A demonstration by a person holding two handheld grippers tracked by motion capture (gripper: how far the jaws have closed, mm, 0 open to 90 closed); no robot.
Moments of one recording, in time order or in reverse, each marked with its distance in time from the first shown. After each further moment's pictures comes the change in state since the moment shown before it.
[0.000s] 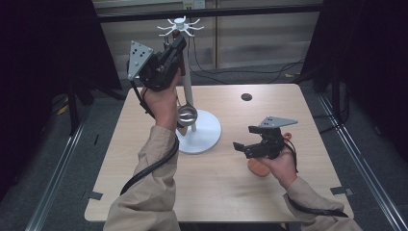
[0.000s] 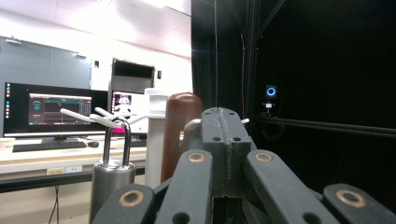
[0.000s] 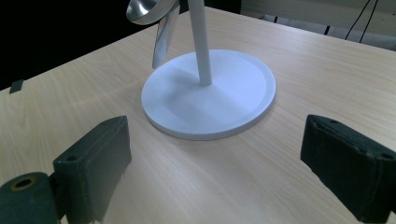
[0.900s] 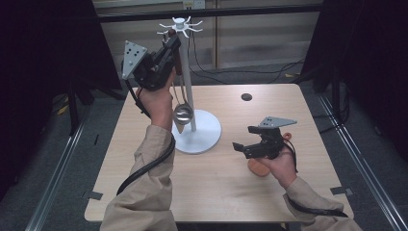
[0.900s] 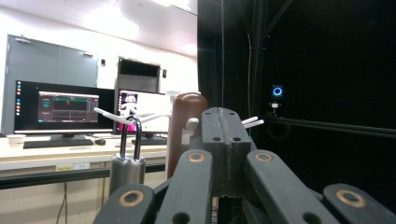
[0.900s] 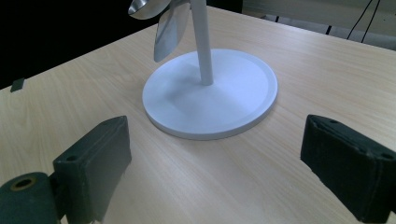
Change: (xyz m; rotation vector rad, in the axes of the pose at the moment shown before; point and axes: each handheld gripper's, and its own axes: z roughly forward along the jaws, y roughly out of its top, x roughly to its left) left arm 0.009 0.003 -0.005 0.004 0.023 0.000; right arm 0.000 0.000 0.001 0.005 0.006 -0.010
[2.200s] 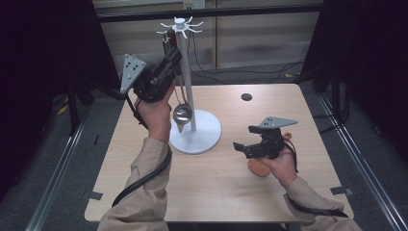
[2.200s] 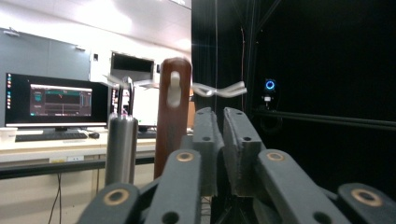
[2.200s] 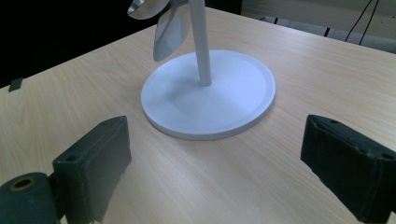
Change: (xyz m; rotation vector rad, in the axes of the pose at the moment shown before) left arm -0.004 -0.017 -0.023 0.021 -0.028 -0.016; right arm -0.001 0.000 -0.001 -0.002 -0.005 -0.009
